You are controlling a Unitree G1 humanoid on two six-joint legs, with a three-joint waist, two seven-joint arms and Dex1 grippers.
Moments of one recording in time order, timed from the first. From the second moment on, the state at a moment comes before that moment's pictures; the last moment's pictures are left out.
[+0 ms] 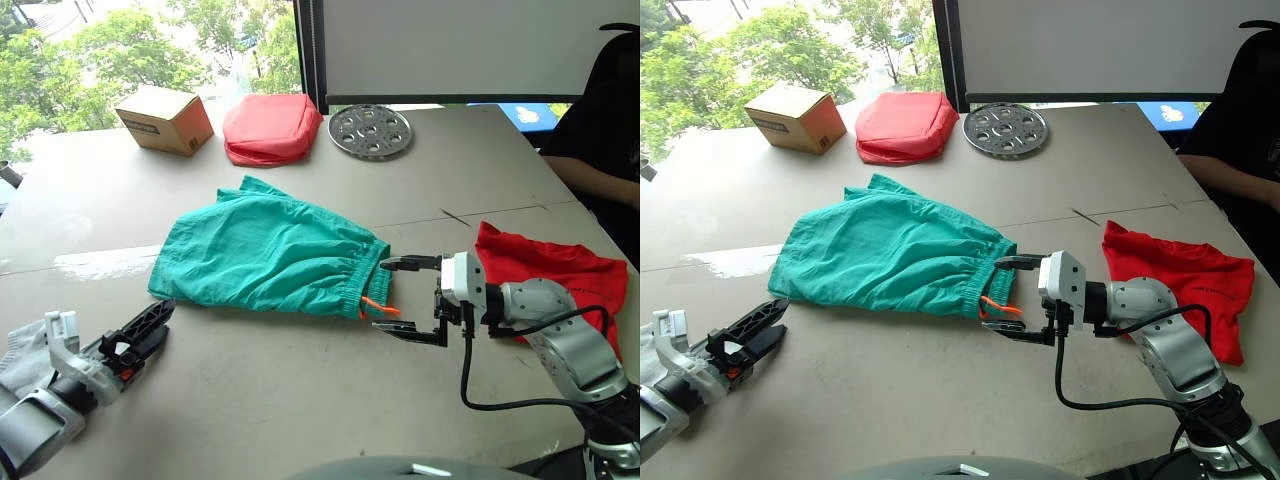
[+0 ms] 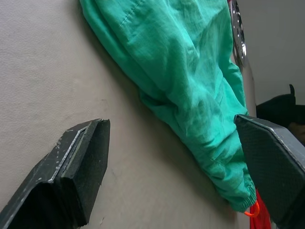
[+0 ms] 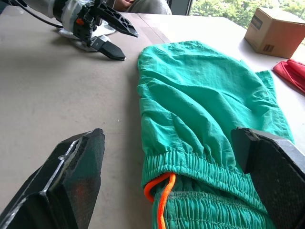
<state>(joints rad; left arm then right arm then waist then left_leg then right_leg) 0.24 0.56 0.79 -0.12 -1.57 1.04 -0.04 -0.19 -0.59 0.21 -0.42 0.39 0.24 1.00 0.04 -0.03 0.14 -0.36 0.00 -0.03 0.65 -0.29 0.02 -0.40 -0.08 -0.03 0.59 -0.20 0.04</state>
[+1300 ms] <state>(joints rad) -0.23 0.43 0.54 0.02 -1.19 0.82 0.27 -0.15 -0.63 0.18 -0.50 0.40 0.27 0.95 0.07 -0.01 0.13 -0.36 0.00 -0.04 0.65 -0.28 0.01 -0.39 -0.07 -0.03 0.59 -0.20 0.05</state>
